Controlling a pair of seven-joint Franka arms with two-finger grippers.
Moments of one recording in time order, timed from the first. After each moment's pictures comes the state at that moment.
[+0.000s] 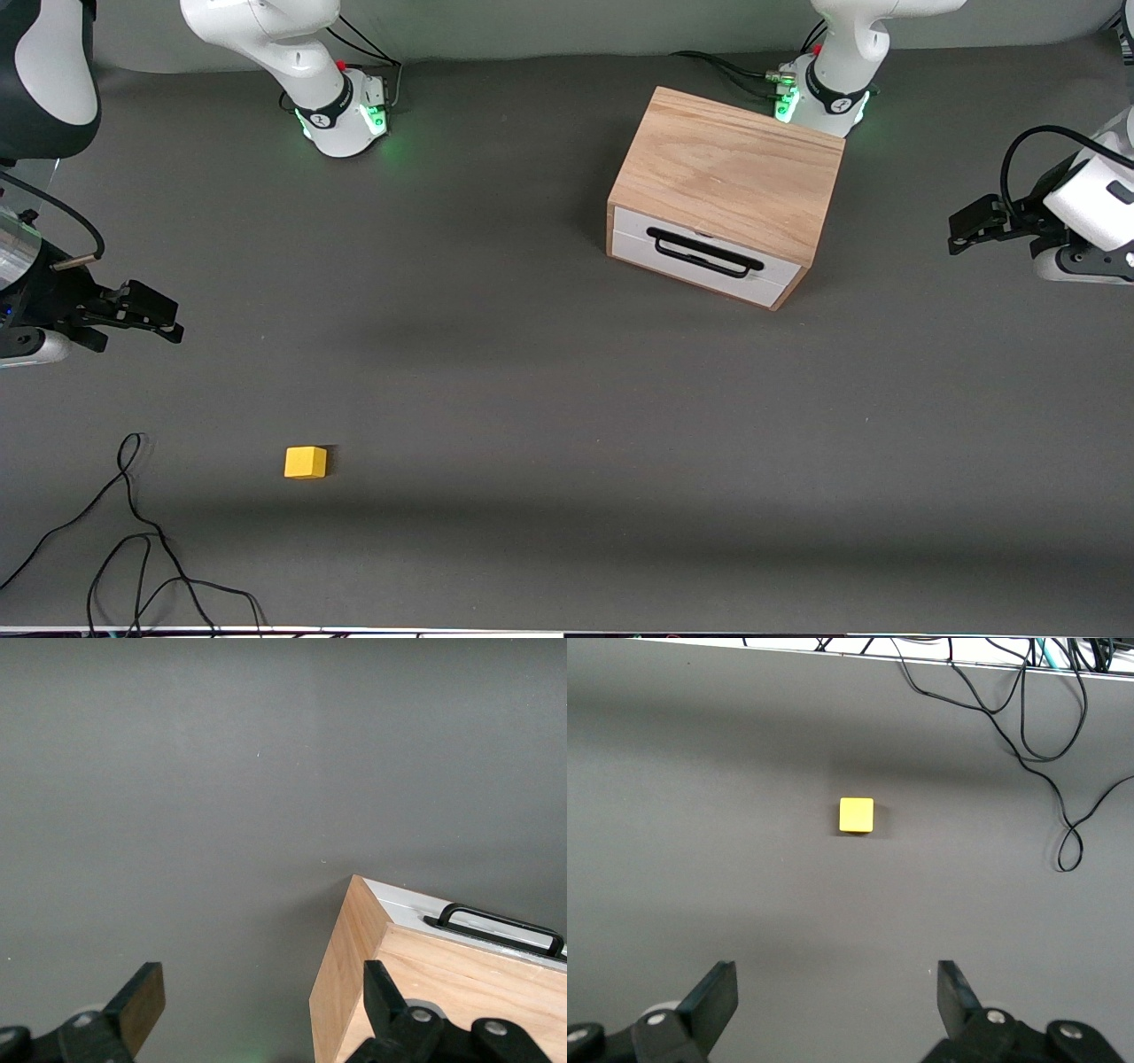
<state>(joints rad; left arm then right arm) -0.04 -0.01 -0.01 -1.64 0.00 1.56 0.02 0.15 0.14 -0.14 -1.50 0.03 1.76 -0.07</state>
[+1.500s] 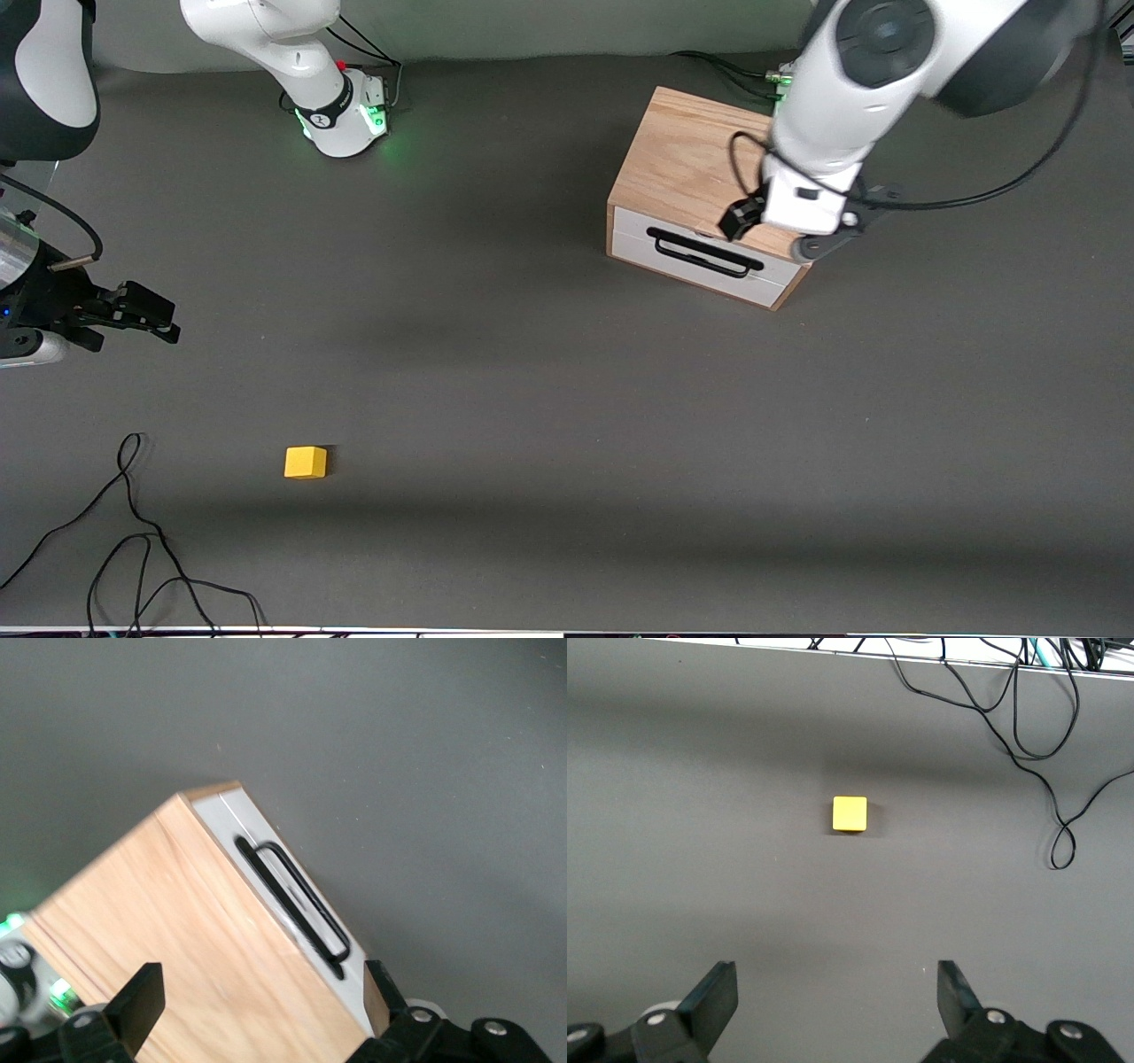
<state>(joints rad) -0.09 0.10 -0.49 -1.64 0.00 1.56 -1.24 0.15 0.14 -0.15 -1.50 0.02 1.76 -0.06</state>
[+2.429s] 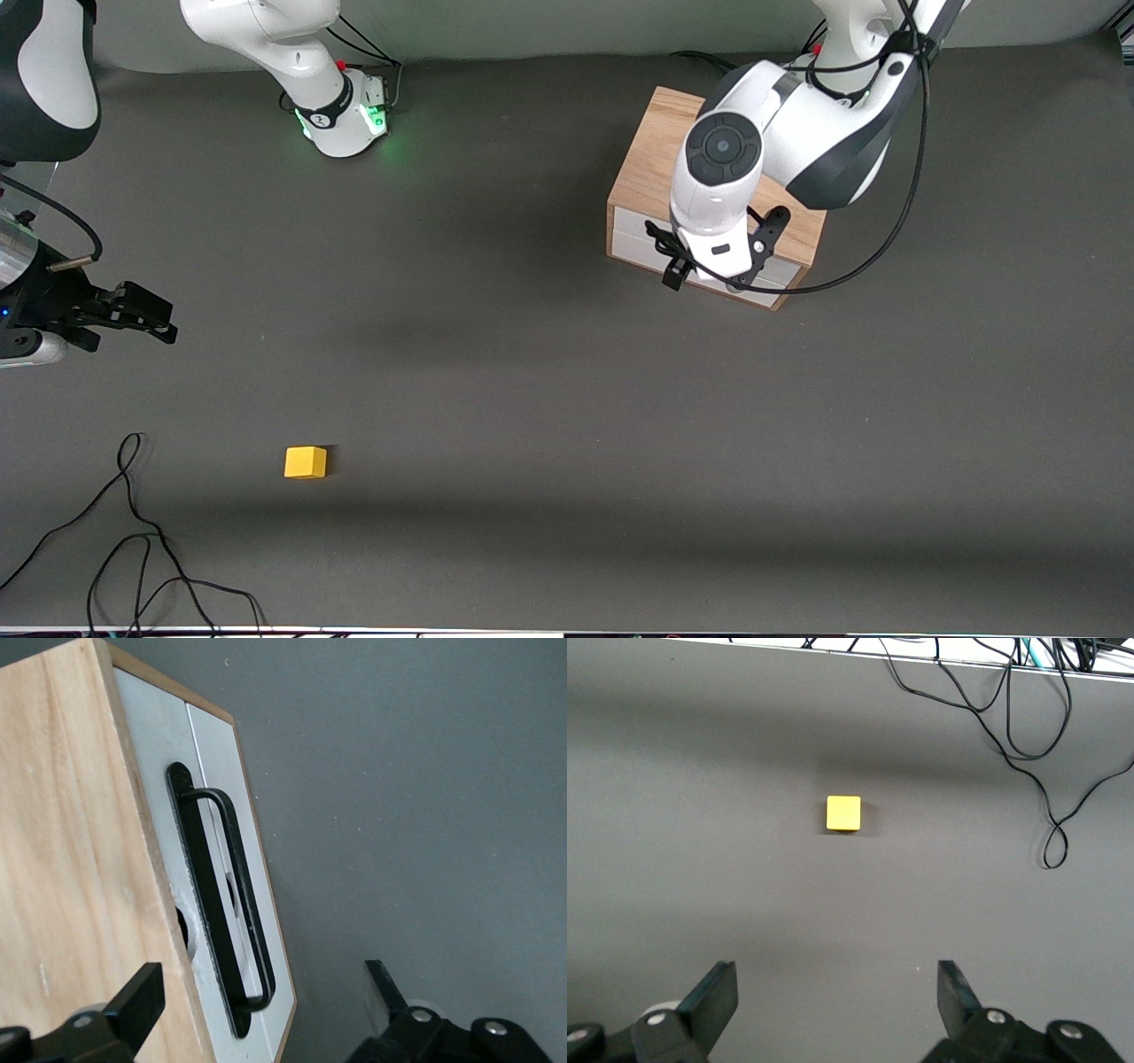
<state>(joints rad) -0.19 0.23 -0.48 -1.84 0.06 1.84 -1.70 0.15 0.14 -0.15 -1.51 0.01 1.76 -0.06</state>
